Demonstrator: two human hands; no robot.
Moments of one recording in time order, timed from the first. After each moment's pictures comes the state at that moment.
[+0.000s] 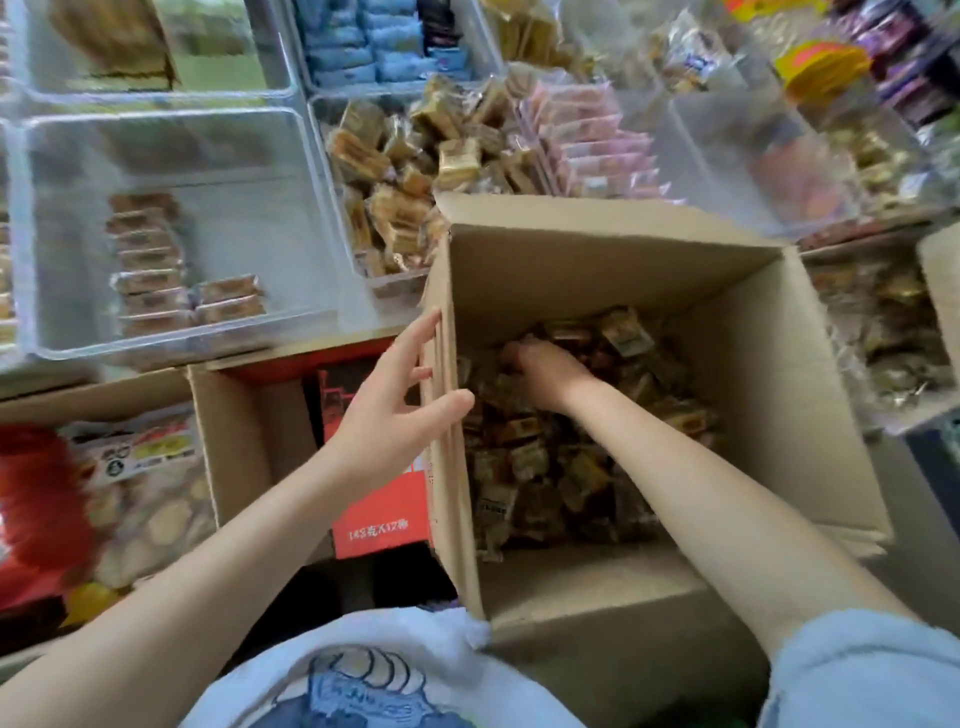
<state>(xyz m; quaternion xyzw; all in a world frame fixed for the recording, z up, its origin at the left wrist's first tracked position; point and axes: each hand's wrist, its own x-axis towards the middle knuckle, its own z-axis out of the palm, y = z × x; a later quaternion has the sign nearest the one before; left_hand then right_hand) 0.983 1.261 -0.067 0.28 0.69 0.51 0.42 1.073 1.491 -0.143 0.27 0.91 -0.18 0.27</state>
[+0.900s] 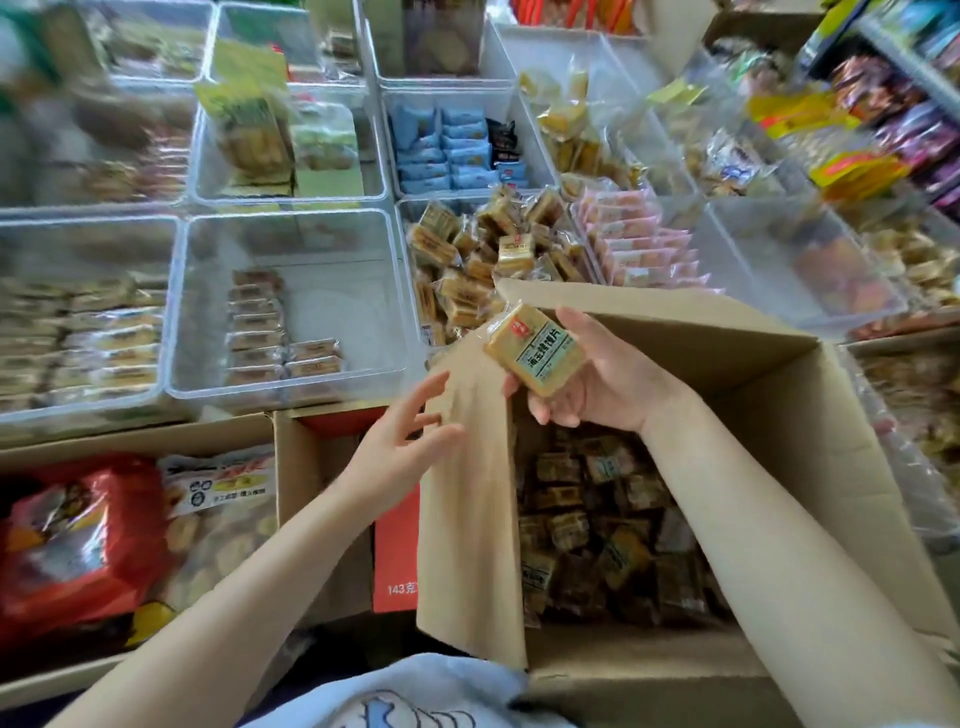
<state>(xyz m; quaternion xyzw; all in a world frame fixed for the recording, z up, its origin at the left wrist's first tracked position) 0.953 1.237 -0.067 0.25 0.73 0.51 0.38 1.047 1.474 -0.001 0.10 0.52 -0.83 0.18</state>
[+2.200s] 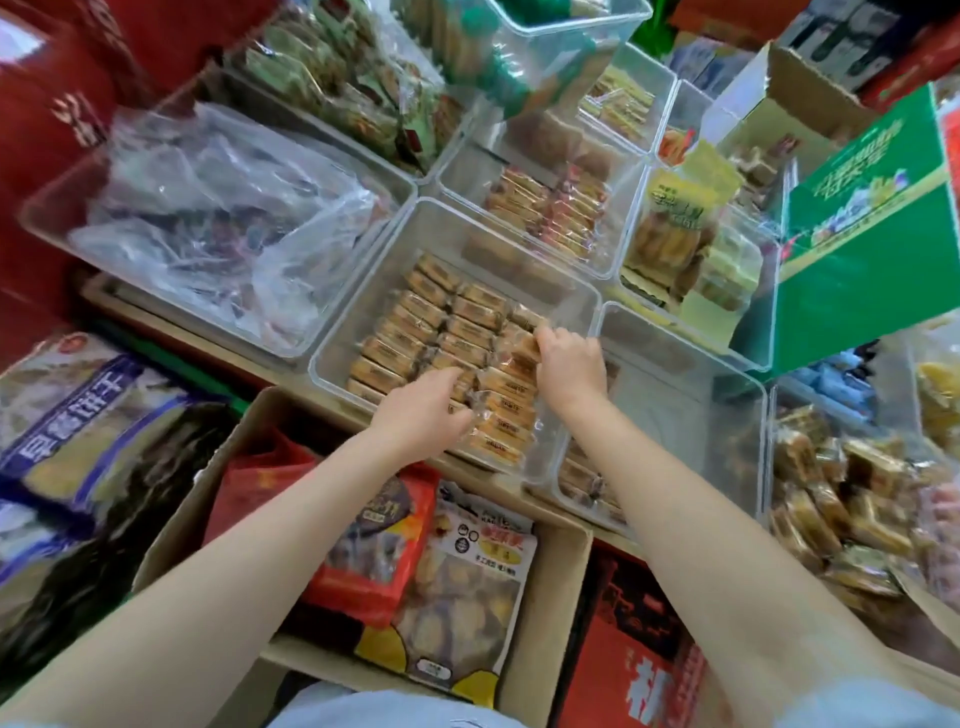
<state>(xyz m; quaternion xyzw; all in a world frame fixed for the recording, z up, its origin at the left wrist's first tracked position) 0.633 0.947 -0.150 0.14 0.90 0.29 0.28 0.601 1.150 -0.140 0.02 0.99 0.07 0.08</state>
